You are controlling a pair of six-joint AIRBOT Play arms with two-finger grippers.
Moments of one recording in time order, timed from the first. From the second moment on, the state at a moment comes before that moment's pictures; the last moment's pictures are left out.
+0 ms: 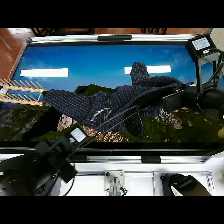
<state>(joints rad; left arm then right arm) -1.39 -0.85 1.11 1.93 -1.68 -2.02 0.44 -0.80 1.29 -1.72 1.29 1.57</state>
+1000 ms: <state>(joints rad) -1.13 -1.13 1.11 1.72 -1.09 -1.80 0.44 -0.71 1.30 -1.25 1.22 1.38</state>
